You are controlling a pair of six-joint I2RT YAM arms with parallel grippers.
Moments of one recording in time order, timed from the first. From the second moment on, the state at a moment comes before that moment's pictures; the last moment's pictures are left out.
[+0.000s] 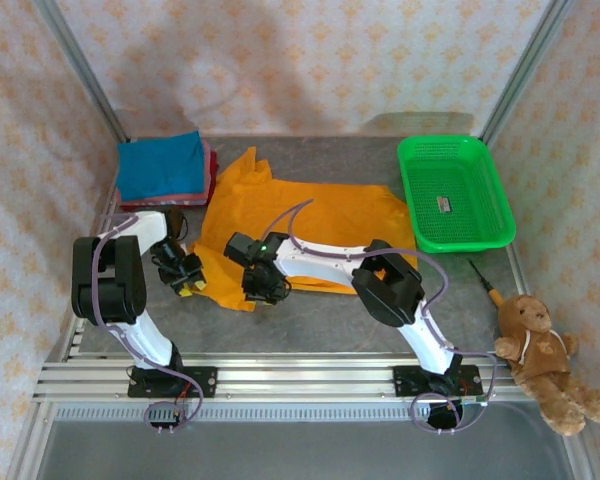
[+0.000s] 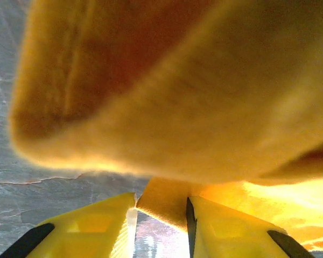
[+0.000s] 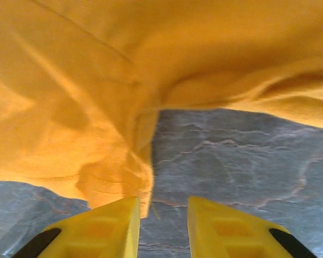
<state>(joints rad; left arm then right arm) 0.13 1.71 0.99 -1.09 0.21 -0.41 1.07 2.17 1.72 -0.90 -0.17 1.14</state>
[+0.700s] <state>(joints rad) 0.14 1.73 0.99 -1.08 0.22 -0.41 1.09 2.26 1.80 -0.91 -0.23 1.12</state>
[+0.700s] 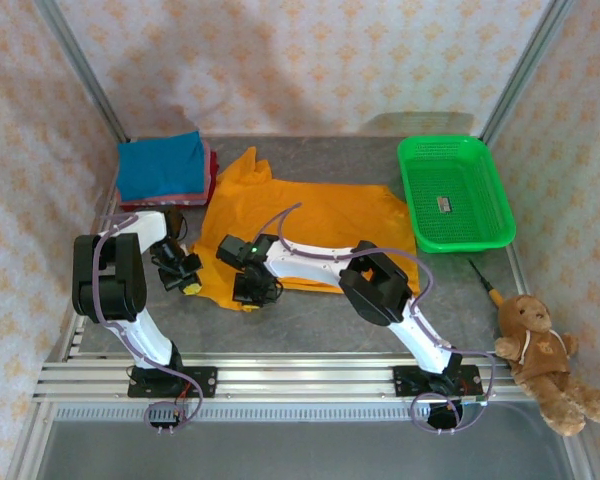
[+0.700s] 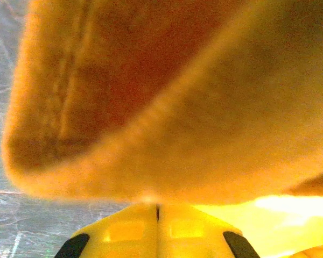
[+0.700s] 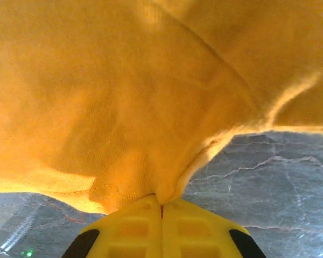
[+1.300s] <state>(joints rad) 0.14 1.68 1.22 -1.15 0.27 -0.42 0.98 2.17 1.82 -0.93 -0.20 1.07</state>
